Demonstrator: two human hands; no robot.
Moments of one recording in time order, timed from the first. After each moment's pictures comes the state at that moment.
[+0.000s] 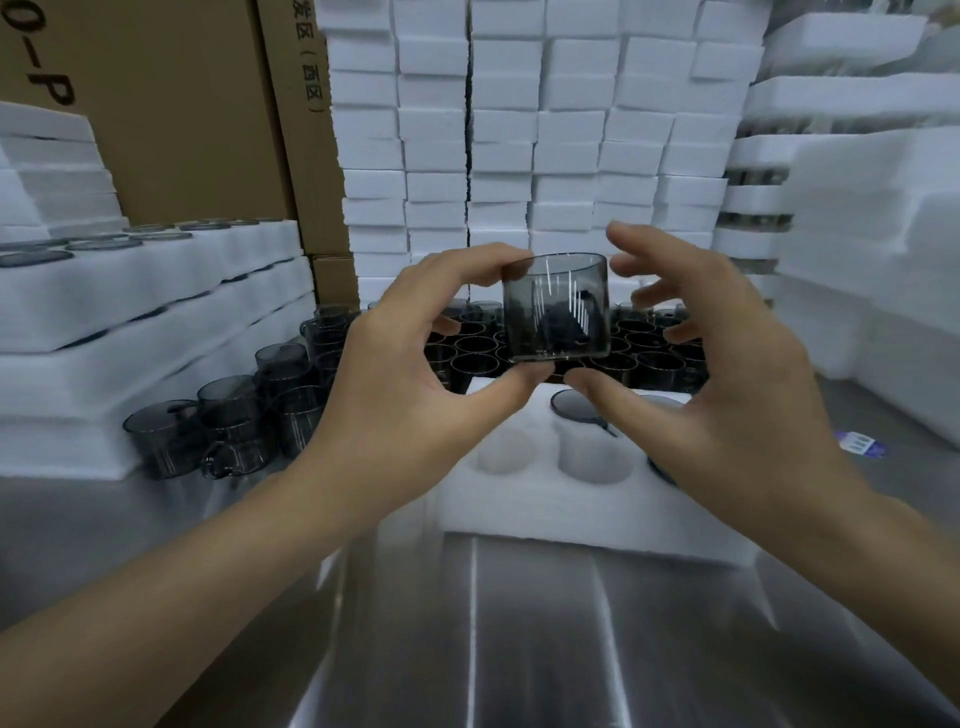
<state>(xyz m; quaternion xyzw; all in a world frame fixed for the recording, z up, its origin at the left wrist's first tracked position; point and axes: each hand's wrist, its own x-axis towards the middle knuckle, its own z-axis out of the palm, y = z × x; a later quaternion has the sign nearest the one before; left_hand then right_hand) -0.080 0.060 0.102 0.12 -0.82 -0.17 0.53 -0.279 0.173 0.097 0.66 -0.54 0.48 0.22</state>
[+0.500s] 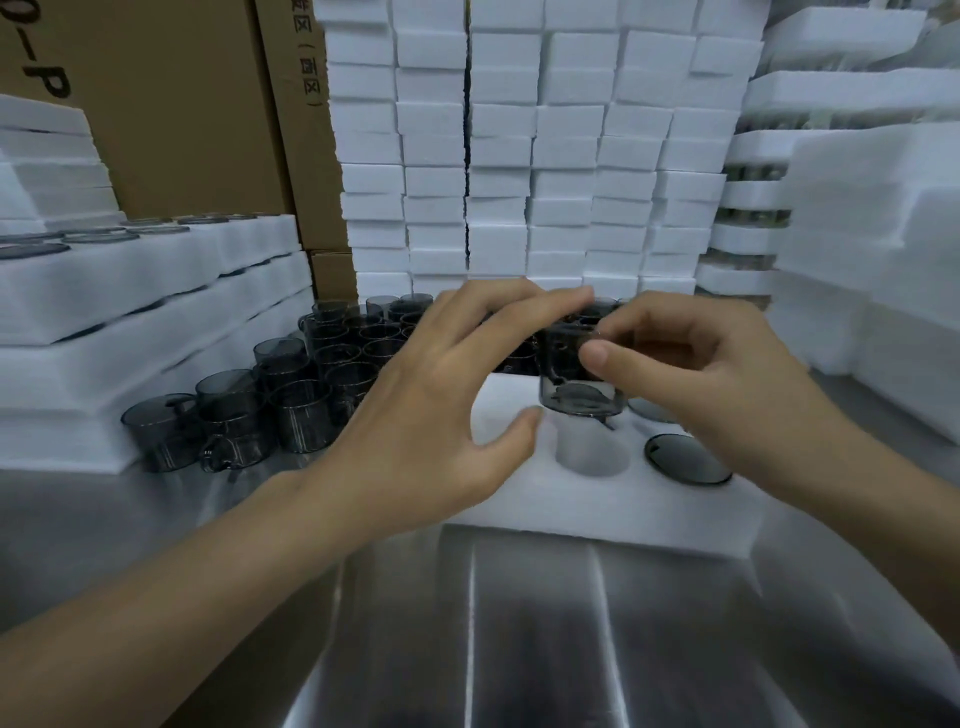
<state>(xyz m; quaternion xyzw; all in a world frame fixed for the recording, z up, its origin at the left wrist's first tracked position) -0.086 0.051 0.083 0.05 -0.89 -0.06 0.45 -0.290 0.170 0.110 0.64 -0.56 0.52 -0.09</state>
